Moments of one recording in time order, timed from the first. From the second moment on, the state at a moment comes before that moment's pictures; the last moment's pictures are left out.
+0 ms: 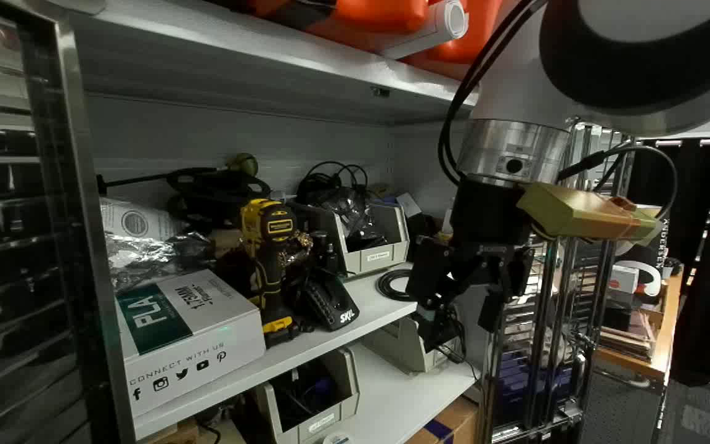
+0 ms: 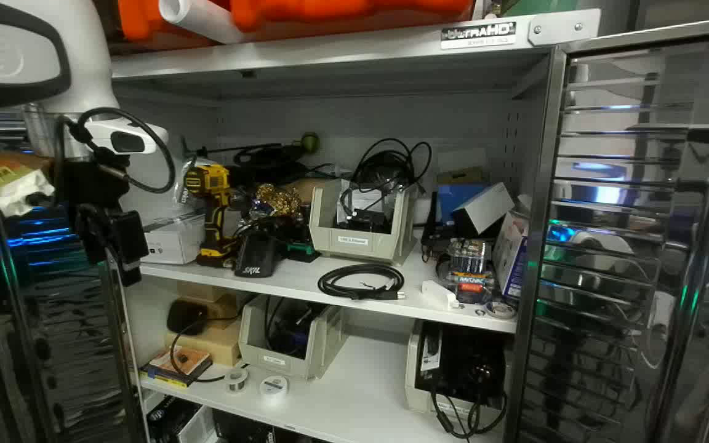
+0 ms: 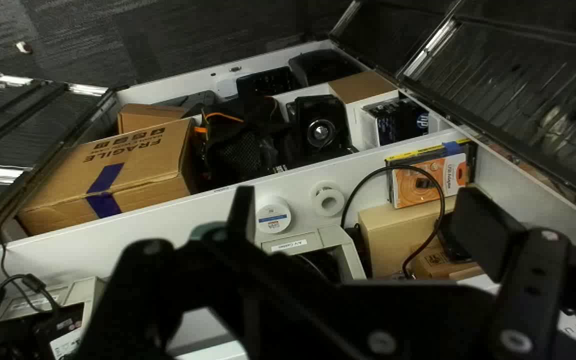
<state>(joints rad) 0.17 -0.48 0.25 -2.47 0.20 2.16 0.27</state>
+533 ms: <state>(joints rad) 0.17 -0.48 0.25 -2.45 0.20 2.16 0.27</state>
